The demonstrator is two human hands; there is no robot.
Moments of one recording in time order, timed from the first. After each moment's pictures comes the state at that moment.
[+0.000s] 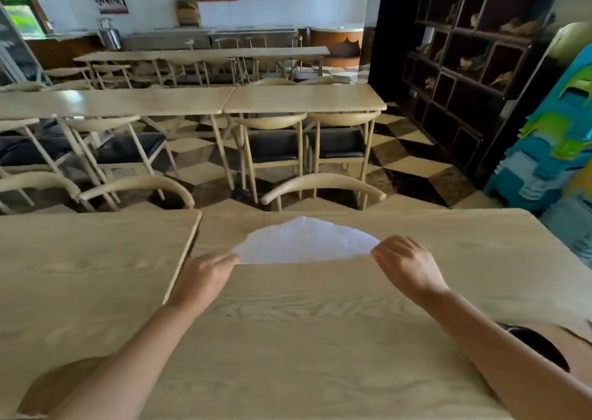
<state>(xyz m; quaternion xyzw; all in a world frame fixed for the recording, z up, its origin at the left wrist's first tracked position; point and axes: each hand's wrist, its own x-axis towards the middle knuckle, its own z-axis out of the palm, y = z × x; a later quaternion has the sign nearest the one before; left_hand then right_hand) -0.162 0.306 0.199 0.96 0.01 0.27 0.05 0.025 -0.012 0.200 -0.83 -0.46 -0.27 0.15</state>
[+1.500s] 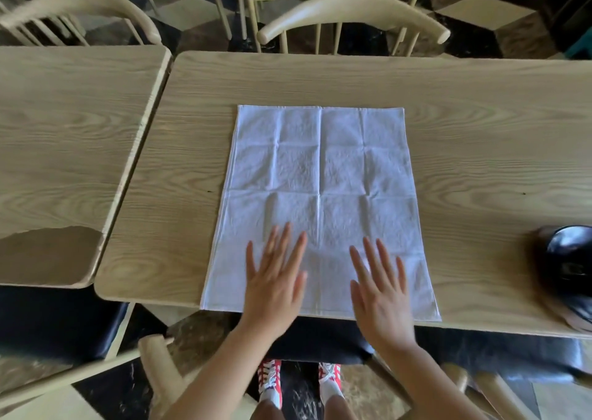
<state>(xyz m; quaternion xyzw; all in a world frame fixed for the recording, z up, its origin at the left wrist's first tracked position) -0.198 0.149 -0.023 0.97 0.17 0.05 0.14 -0.117 -0.022 -0.028 -0.93 -0.33 0.02 0.17</state>
